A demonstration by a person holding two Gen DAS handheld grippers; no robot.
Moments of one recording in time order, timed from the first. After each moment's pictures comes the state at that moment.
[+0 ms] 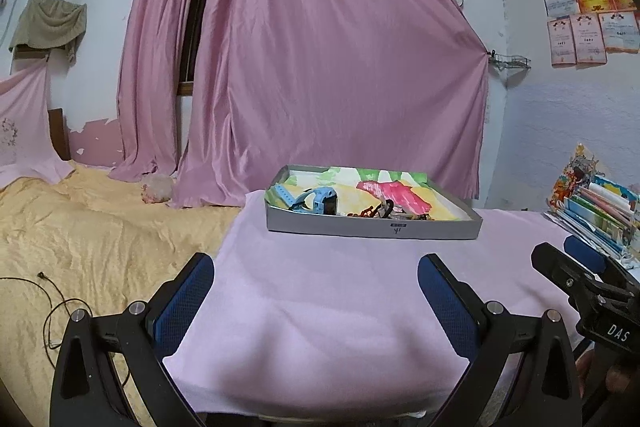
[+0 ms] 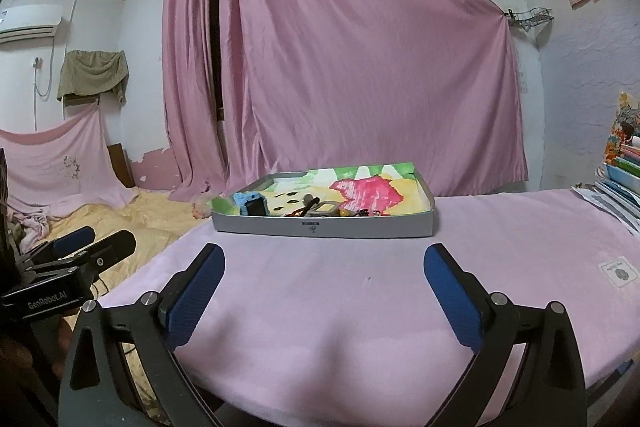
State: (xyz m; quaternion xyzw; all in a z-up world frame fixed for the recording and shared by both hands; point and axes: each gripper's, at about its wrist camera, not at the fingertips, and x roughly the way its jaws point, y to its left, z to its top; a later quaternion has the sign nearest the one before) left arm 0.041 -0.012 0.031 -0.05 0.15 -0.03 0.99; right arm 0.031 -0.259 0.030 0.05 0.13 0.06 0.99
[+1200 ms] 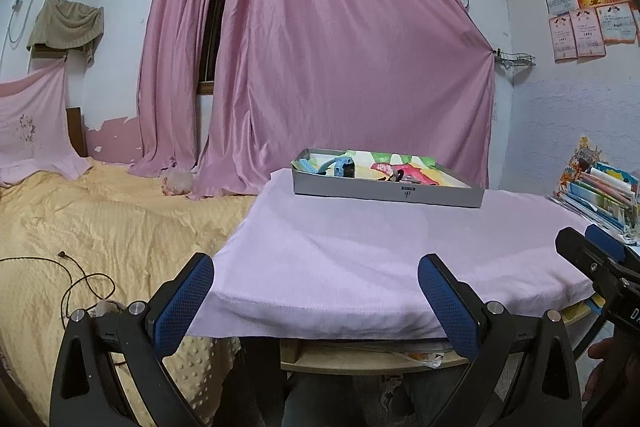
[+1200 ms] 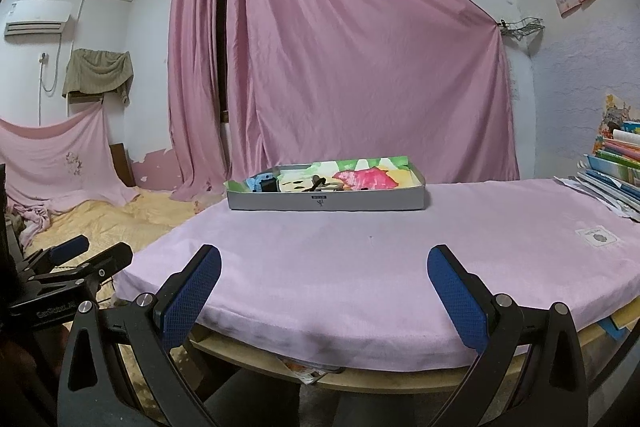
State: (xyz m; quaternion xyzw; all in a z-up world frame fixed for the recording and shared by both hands) left arm -0.020 0.000 -0.003 -0.04 0.15 0.00 0.99; right arm -0.035 -0.259 0.011 0.05 0.11 0.05 0.99
